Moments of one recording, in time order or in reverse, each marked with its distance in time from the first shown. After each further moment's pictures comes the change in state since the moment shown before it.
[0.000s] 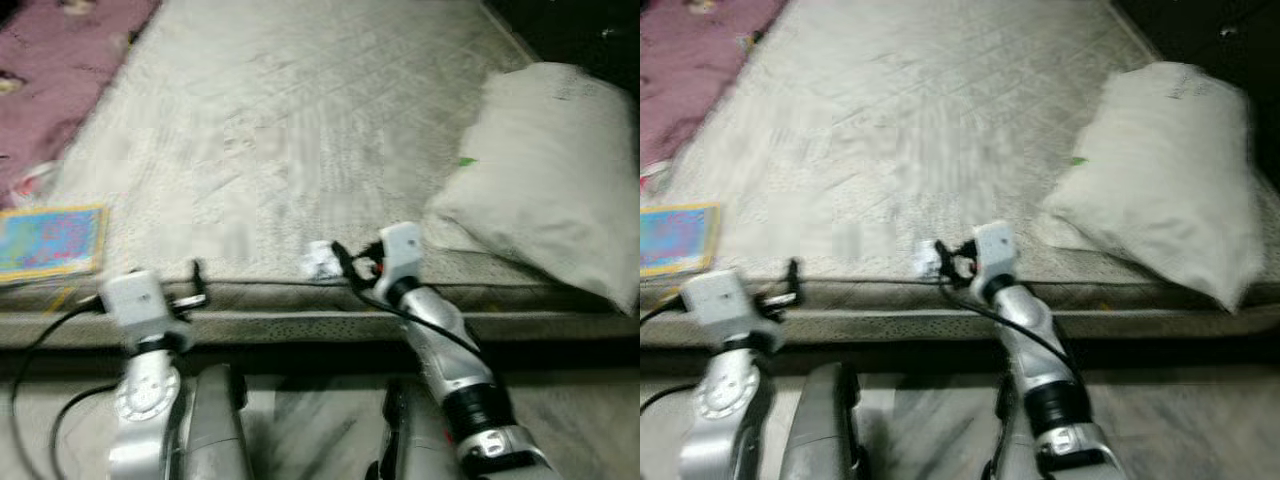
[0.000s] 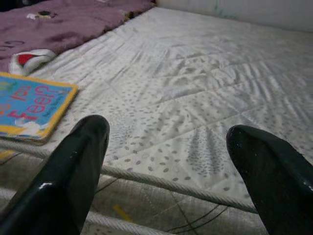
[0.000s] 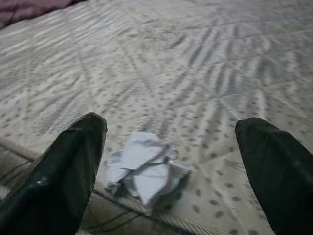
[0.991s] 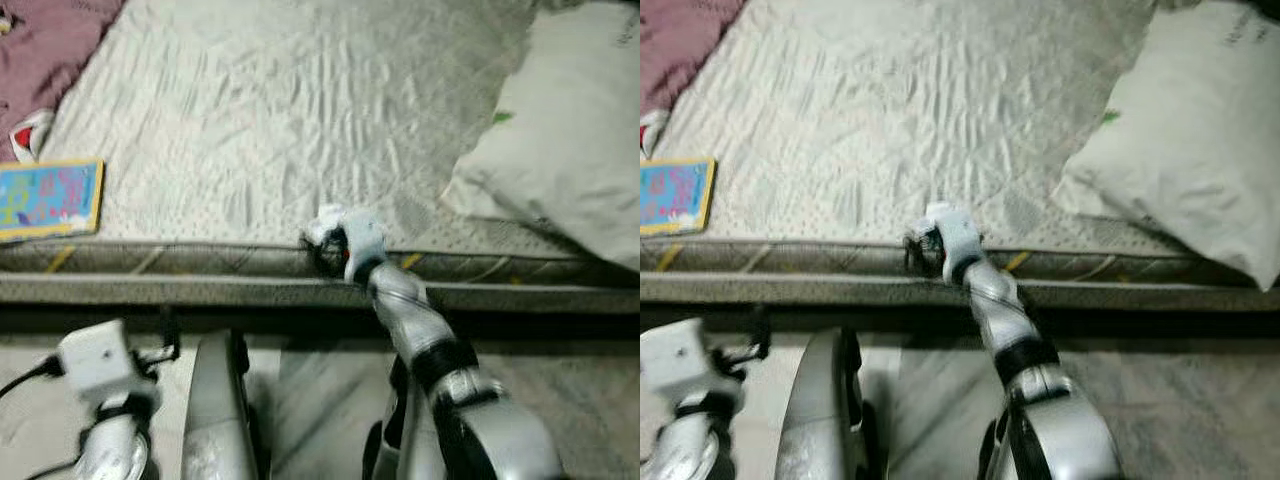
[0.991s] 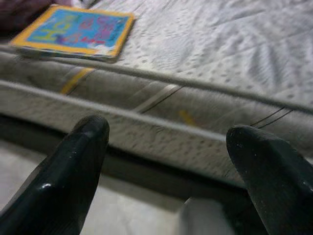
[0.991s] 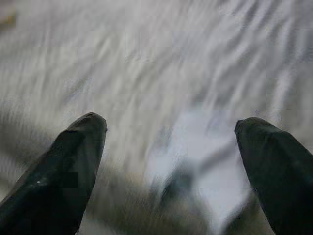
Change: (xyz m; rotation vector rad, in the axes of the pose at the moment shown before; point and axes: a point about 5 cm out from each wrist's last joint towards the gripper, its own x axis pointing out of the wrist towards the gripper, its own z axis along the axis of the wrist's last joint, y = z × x) left arm -0.071 0.033 0.006 0.067 0.105 0.140; right arm 0.049 0.025 0.028 -0.026 -0.050 0.065
